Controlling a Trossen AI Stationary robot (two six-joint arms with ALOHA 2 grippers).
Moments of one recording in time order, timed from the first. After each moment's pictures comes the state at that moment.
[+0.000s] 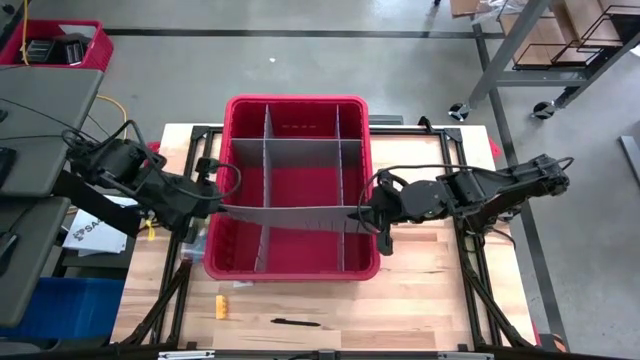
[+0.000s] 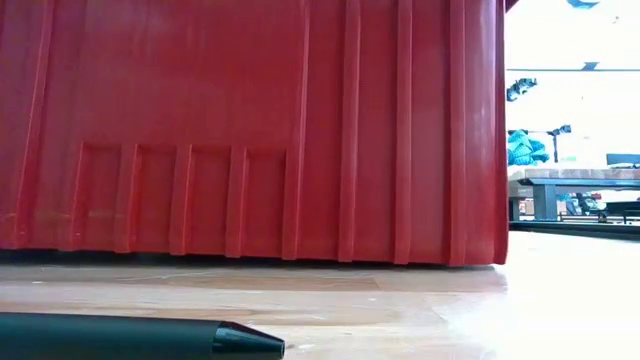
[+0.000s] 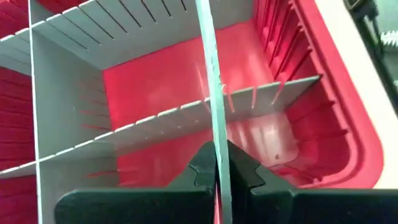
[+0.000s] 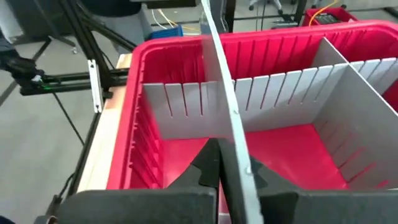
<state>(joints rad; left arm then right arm) -0.42 1.21 1.73 -1.56 -0.29 -0.06 0.29 1.37 1.45 -0.59 0.31 0.22</state>
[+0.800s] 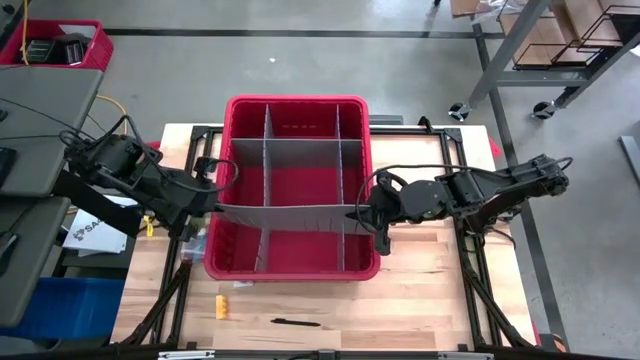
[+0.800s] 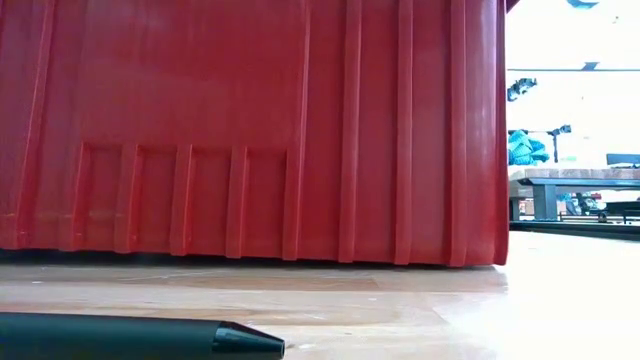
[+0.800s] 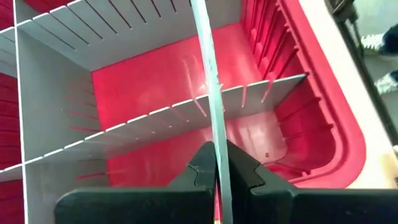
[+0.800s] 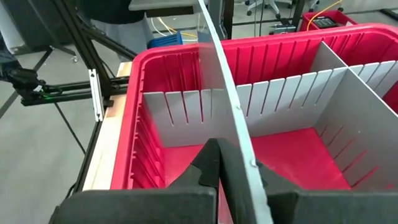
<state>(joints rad) -0.40 1.19 1.73 -1.57 -0.23 -0.04 0.29 1.37 1.45 -0.56 0.33 0.23</state>
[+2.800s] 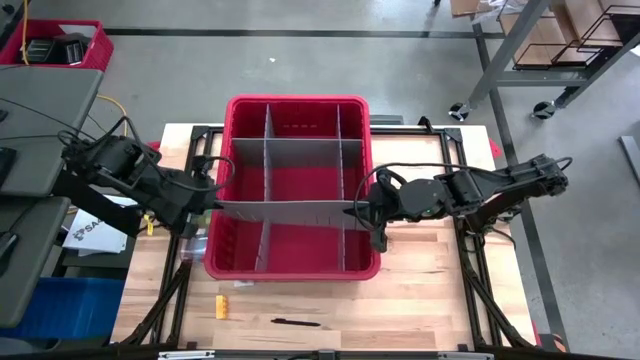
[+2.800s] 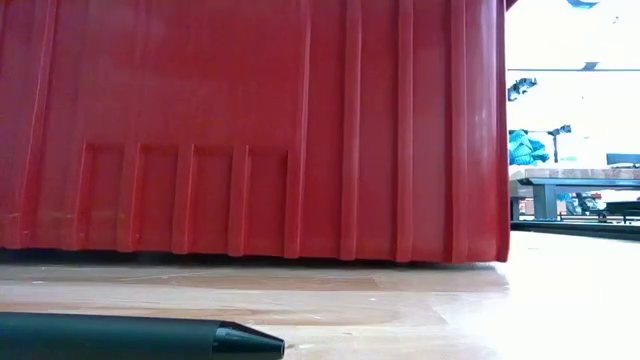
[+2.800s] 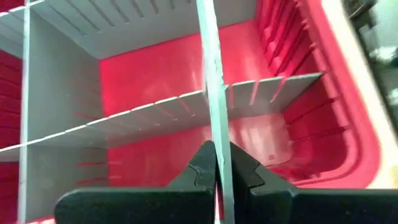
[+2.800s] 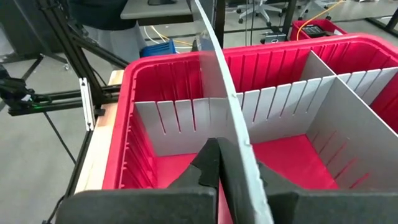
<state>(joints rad) -0.40 1.13 1.65 -1.56 -0.25 -0.11 0.29 1.37 1.45 -0.54 0.36 0.23</state>
